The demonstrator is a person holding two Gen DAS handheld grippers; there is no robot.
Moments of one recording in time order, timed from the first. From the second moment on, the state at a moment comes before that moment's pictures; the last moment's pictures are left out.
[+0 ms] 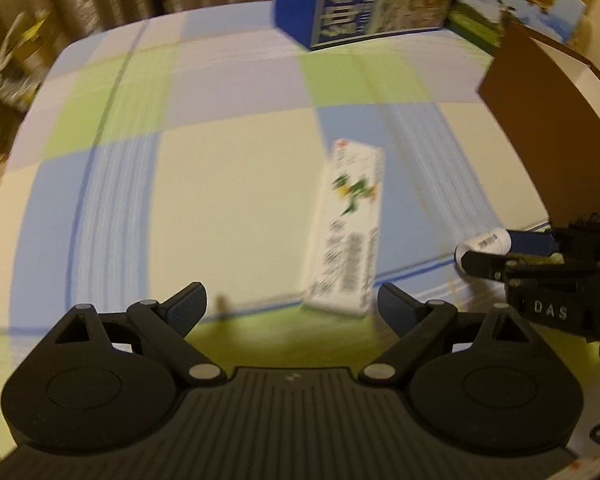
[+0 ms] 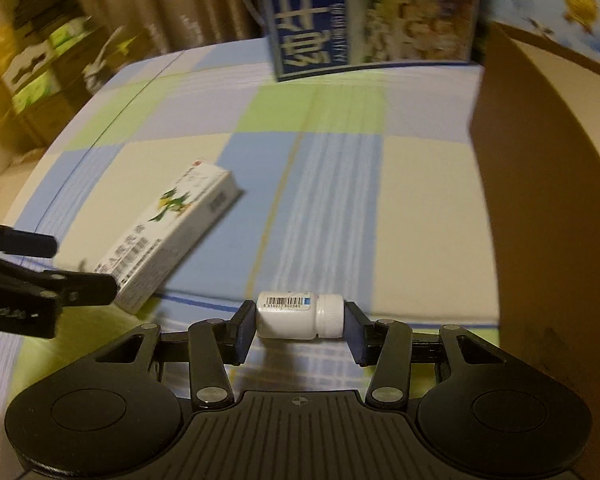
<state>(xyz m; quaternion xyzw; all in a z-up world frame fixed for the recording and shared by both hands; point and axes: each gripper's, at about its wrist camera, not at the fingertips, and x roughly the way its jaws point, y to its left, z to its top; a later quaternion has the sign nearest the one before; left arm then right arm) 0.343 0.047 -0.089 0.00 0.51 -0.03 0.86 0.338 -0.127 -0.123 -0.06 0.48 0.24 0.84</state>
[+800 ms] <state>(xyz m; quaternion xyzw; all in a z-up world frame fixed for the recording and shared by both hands) 0.344 0.021 -0.111 0.02 0.52 -0.03 0.85 0.318 -0.149 -0.115 -0.04 0.48 0.24 0.84</state>
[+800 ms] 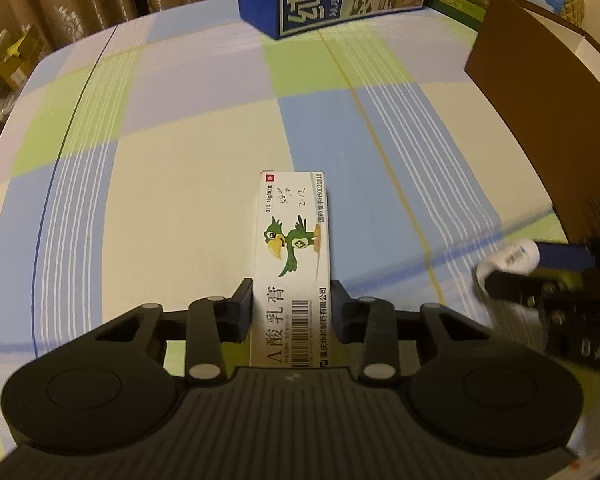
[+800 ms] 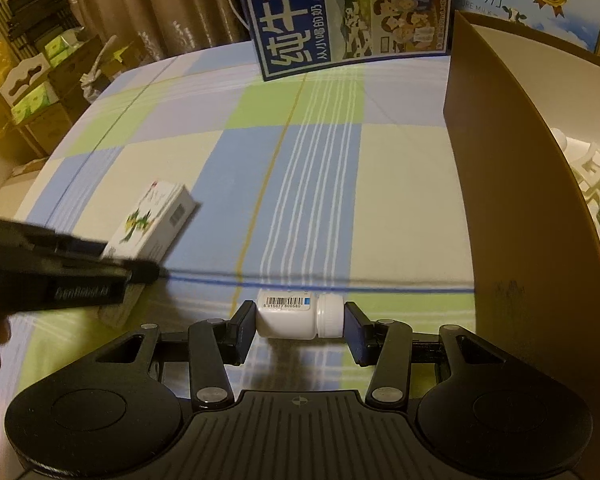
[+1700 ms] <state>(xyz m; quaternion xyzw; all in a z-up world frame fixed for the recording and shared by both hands) 0.233 -0.033 -0.104 0.00 0.56 -0.07 0.82 0.218 -0.213 -0.107 -0.05 0.52 0.26 0.82</state>
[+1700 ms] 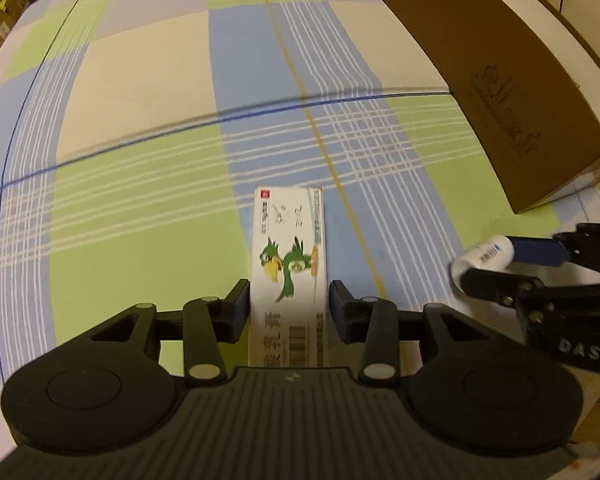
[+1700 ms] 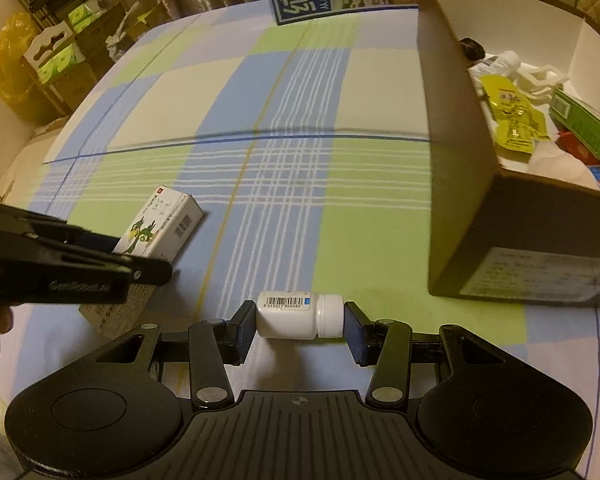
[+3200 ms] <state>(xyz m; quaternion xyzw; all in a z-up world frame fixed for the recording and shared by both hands) 0.266 -0.213 0.042 -0.02 0.42 -0.15 0.90 0.252 -0.379 0.027 0.02 0.35 0.26 0.90</state>
